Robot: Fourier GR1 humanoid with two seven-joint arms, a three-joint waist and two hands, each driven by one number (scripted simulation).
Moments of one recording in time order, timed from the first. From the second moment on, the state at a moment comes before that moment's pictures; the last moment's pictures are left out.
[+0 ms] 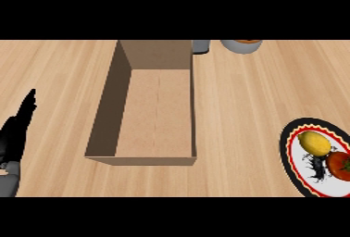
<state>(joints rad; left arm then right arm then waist) -0.10 0.45 0.07 -1.34 -0.13 0.17 0.09 0.14 -0.91 -0.03 -1.11 0.38 -0.03 -0.46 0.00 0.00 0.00</state>
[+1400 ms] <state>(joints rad) -0.07 0.37 0.17 -1.37 -0.22 0.10 0.06 0.20 -0.68 -0.09 -1.43 0.64 0.13 -0.30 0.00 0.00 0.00</state>
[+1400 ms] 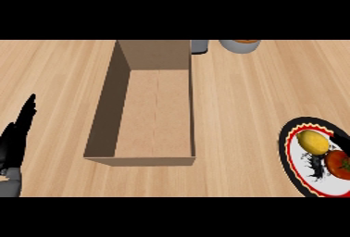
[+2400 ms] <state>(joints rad) -0.11 0.35 0.20 -1.35 -0.25 0.08 0.07 0.01 -0.57 -0.15 -1.17 0.90 -0.13 -0.29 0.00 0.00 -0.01</state>
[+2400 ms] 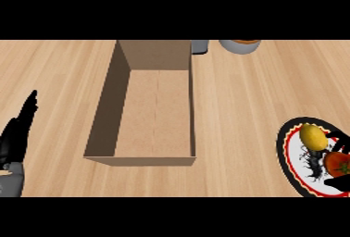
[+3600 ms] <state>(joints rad) -0.15 0.33 0.17 -1.33 -0.27 0.06 0.06 -0.86 -0.42 0.02 -0.87 0.77 0.11 -0.85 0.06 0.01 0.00</state>
